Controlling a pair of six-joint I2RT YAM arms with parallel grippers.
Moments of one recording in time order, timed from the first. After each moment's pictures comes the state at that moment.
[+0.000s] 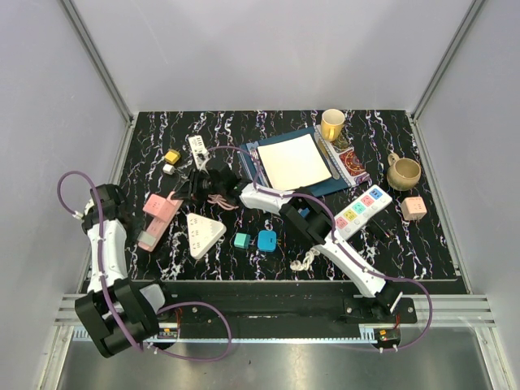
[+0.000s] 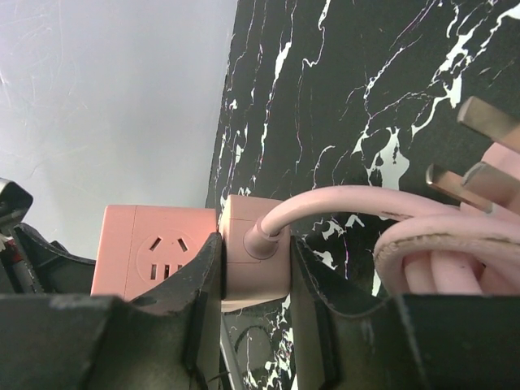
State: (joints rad) left arm 0.45 1.07 0.75 -0.80 -0.11 -0.74; right arm 0.90 2.72 2.18 0.22 -0.46 1.10
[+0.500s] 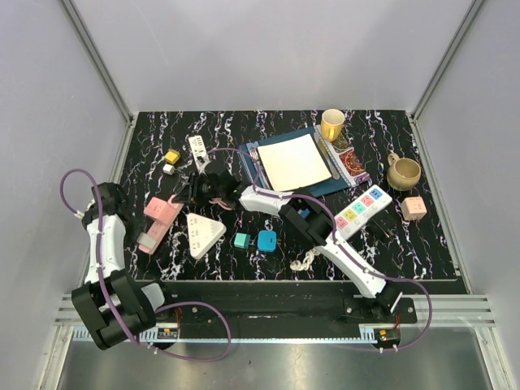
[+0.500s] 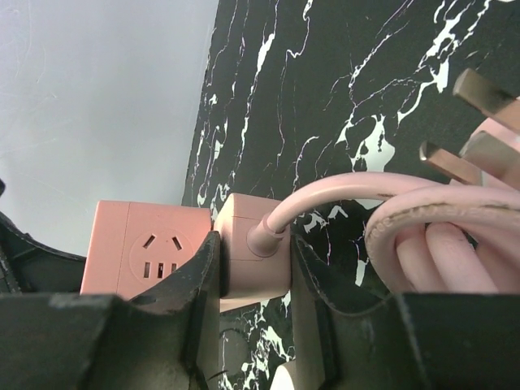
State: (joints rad) left arm 0.45 1.11 0.76 -0.83 -0.12 -0.72; right arm 0.92 2.68 2.11 0.23 -0.42 1.03
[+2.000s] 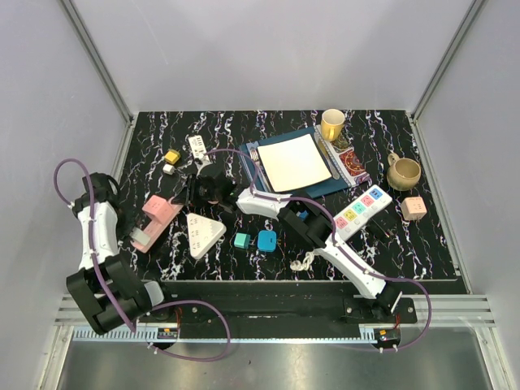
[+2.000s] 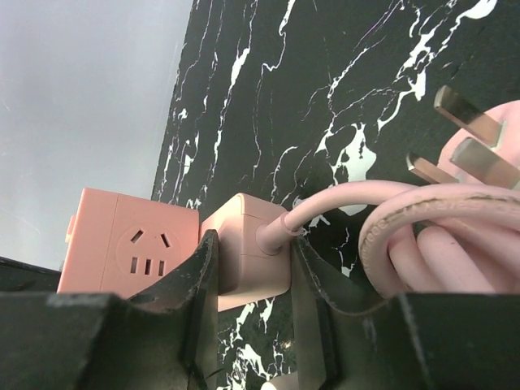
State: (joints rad) left arm 0.48 1.21 0.91 -0.93 -0.12 -0.66; right arm 0.95 2.67 2.10 0.19 -0.28 0.95
